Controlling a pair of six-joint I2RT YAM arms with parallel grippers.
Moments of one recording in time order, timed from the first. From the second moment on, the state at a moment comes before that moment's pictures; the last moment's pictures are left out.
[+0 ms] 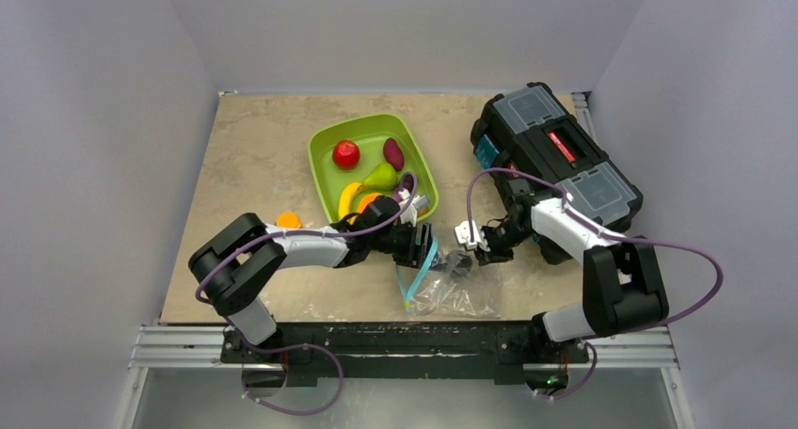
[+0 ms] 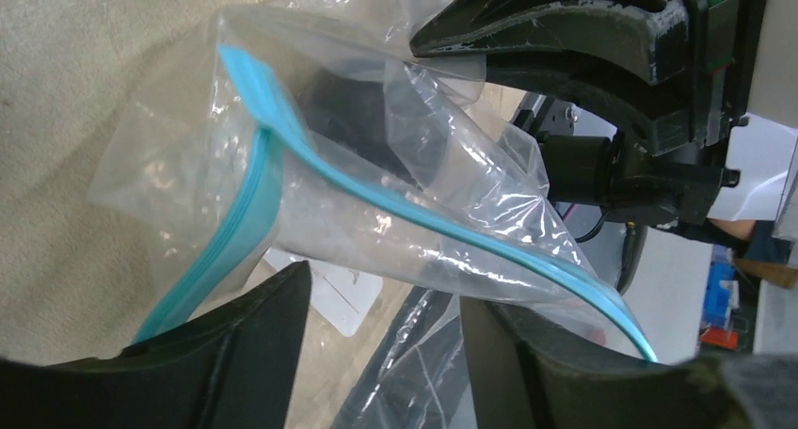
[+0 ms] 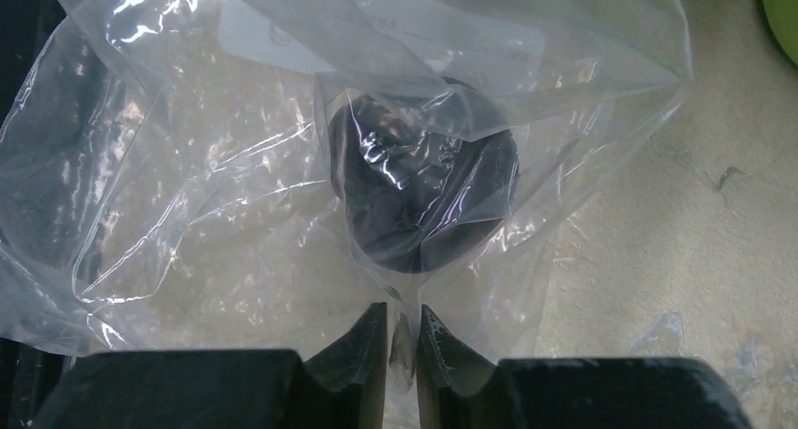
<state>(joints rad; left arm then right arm) -0.86 1.66 0.74 0.32 0.51 -0.78 0.25 1.43 0.80 -0.89 -0.62 -1.52</state>
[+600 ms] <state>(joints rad) -0.87 1.65 0.75 0.29 0.46 -0.79 0.26 1.29 0.84 -0.95 -0.70 -1.50</state>
